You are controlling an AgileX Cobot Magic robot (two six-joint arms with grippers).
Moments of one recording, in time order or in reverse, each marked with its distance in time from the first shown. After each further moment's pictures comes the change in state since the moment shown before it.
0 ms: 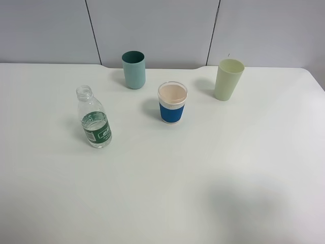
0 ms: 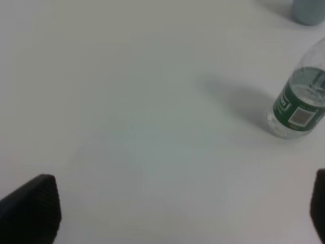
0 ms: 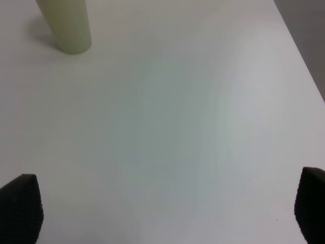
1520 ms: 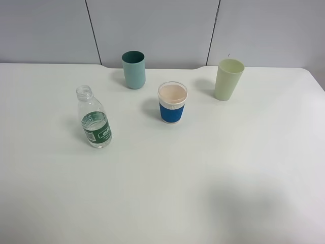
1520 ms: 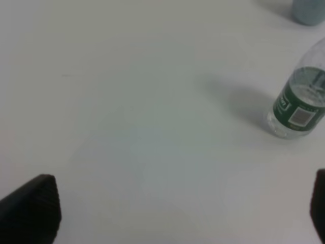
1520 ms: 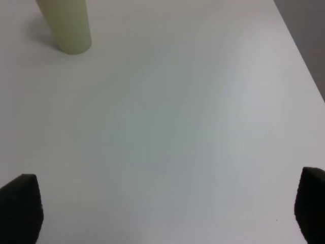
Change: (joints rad) left arm 0.000 0.000 0.000 0.000 0.000 0.000; right arm 0.000 0.000 0.000 0.000 0.000 0.000
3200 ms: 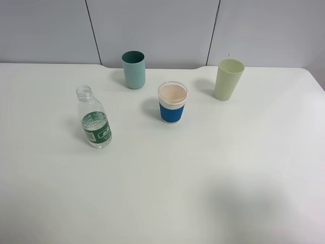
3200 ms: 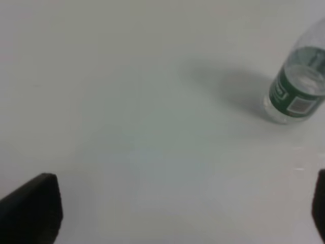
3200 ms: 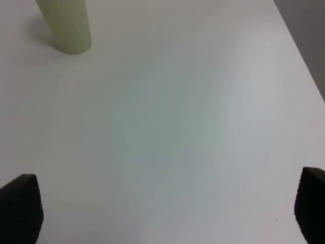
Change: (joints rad) left arm -0.001 0.400 -0.023 -0.077 -0.204 0.189; right arm 0.000 0.000 0.000 0.000 0.000 0.000
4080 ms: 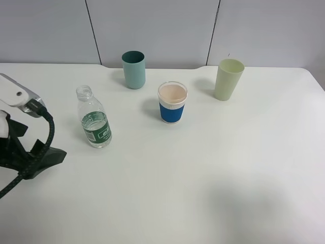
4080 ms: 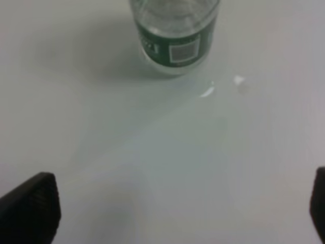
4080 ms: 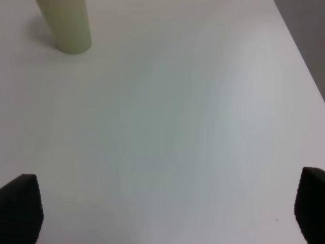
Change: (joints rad) left arm -0.419 0.541 0.130 0.002 -0.444 0.077; right arm 0.000 0.000 0.000 0.000 0.000 0.000
